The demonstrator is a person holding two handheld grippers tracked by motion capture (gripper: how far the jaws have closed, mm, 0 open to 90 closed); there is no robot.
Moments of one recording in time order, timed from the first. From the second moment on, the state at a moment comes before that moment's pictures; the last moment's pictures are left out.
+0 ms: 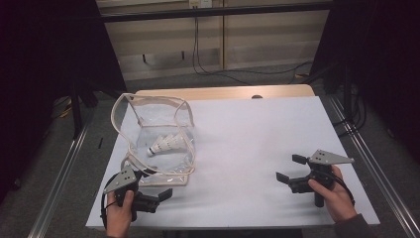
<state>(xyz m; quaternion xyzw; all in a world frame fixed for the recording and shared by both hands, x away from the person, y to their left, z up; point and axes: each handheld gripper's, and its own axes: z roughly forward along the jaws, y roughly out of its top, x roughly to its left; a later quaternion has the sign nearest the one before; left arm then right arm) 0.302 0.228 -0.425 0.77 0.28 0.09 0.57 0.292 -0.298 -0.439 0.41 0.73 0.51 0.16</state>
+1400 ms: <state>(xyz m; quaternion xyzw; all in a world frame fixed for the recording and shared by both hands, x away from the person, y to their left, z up) 0.302 0.227 -0.425 0.77 0.28 0.09 0.57 0.277 -0.321 -0.445 0.43 0.72 0.52 0.17</state>
